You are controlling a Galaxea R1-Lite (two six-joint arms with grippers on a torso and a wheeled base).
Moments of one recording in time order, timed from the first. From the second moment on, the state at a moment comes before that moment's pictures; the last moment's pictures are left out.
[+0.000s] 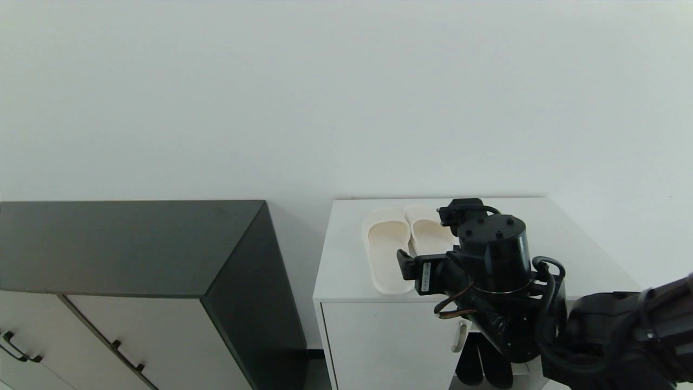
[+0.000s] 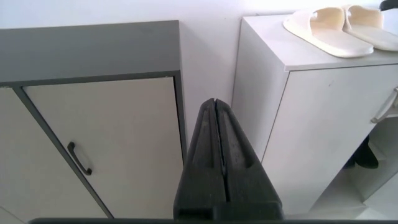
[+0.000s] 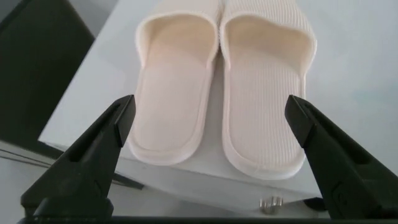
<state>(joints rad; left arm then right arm) 0.00 0.00 0.00 0.00 -0.06 0.02 0.85 1.85 -0.85 -0.70 -0.59 0.30</state>
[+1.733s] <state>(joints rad) 0.00 0.00 0.00 0.00 -0.06 0.02 0.69 2.28 -1.29 -0.78 -0.53 0.12</state>
